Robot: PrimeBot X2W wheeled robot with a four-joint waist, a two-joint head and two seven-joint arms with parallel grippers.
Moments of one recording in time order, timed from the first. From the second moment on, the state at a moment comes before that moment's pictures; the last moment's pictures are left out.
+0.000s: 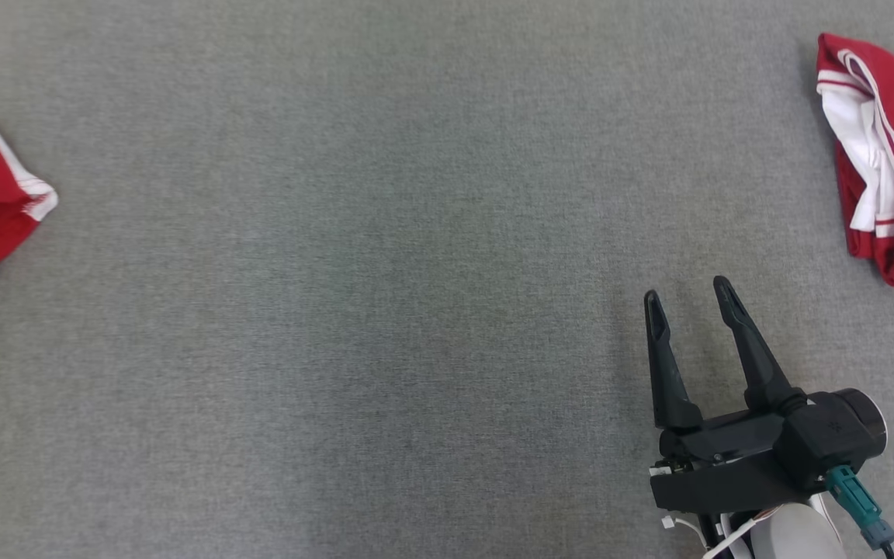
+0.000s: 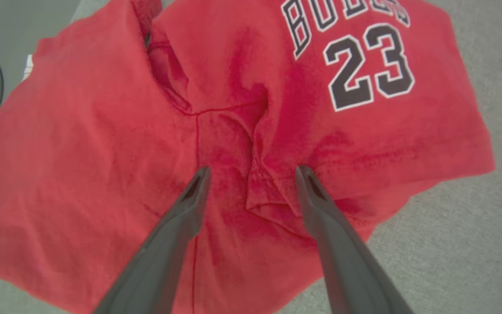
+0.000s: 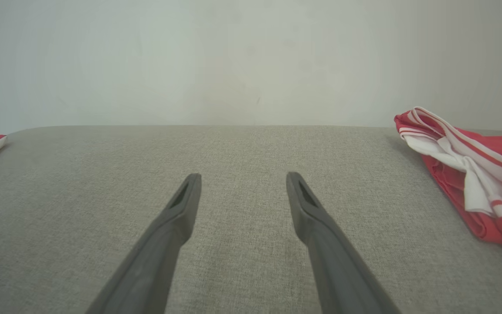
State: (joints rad) left arm -1.06 0.74 -0.45 1.07 -1.07 -0.13 0.62; right arm -0.15 -0.05 0.06 0.00 0.04 0.13 -0.26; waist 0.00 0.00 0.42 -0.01
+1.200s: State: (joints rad) left arm -1.03 0.77 -0.60 0.82 -1.14 -0.13 0.50; right arm -0.14 -0.05 0.06 0.05 0.05 0.13 -0.26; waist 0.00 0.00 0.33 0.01
